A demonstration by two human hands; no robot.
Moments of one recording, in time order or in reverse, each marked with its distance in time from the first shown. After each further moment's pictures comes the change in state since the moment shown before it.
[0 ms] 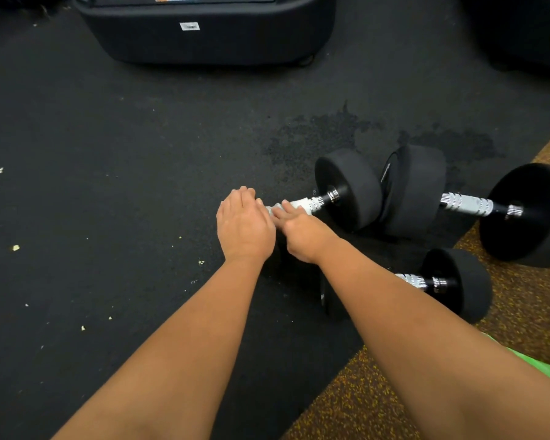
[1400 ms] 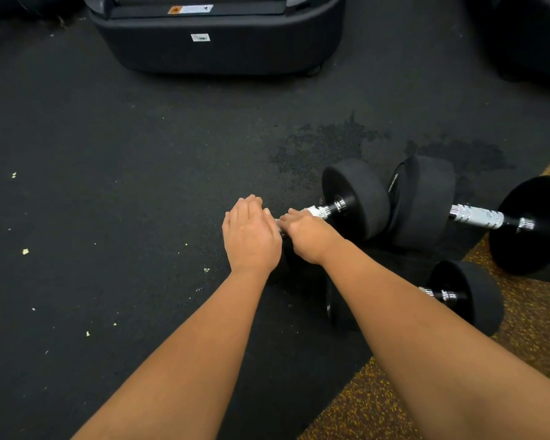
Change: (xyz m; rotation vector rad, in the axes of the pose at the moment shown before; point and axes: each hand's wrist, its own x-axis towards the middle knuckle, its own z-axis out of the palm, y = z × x) left_hand -0.002 -0.004 0.005 -0.041 0.006 0.008; right_hand 0.007 0.001 -0.014 -0.035 0.056 -0.033
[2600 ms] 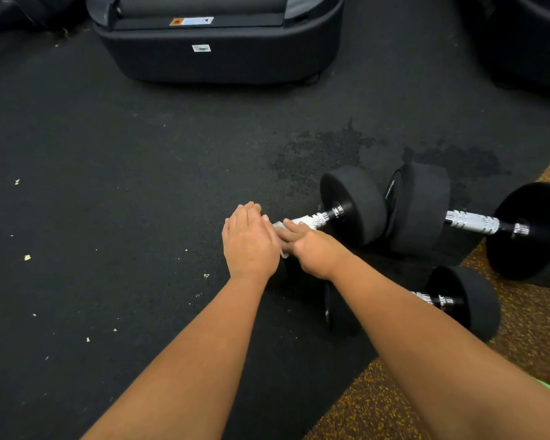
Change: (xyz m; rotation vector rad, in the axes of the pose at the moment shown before) left_hand 0.000 0.001 -0.001 0.015 0.003 0.003; right_hand -0.009 0.019 0.025 -0.109 -0.065 -0.160
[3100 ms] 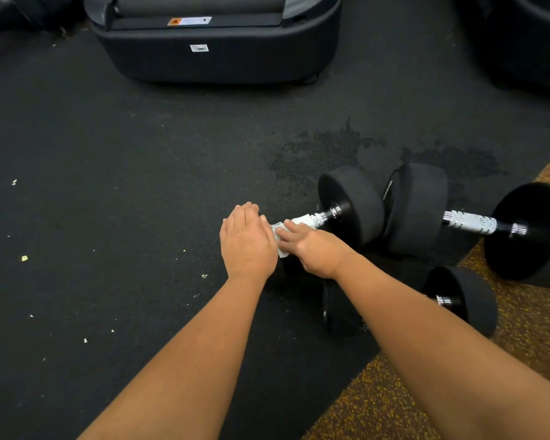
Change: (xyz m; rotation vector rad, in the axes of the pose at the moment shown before) left_hand 0.001 0.002 -0.001 0.017 -0.008 -0.006; right_hand -0.007 0.010 0.004 0.012 0.055 -0.041
